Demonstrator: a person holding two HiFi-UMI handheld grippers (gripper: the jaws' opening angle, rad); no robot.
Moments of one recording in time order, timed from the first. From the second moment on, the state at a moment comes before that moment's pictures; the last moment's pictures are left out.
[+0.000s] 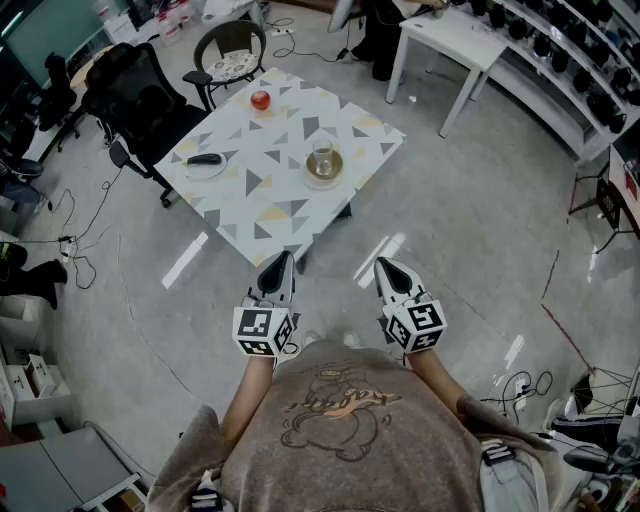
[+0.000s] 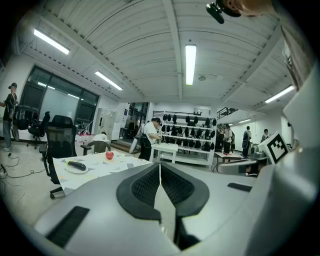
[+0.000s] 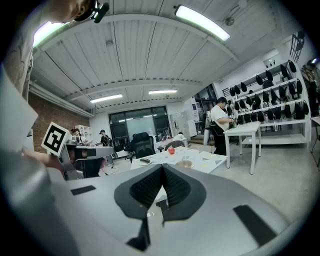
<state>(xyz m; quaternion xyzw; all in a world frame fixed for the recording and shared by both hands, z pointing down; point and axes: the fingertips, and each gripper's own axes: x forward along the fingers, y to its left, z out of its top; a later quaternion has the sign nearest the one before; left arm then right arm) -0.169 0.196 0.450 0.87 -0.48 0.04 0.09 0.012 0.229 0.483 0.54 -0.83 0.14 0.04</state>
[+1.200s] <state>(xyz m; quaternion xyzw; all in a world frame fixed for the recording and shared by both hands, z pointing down) -0.113 0.159 0.456 0.86 -0.50 0.04 0.08 0.082 0.196 0.506 0.53 -0.83 0.16 0.03</state>
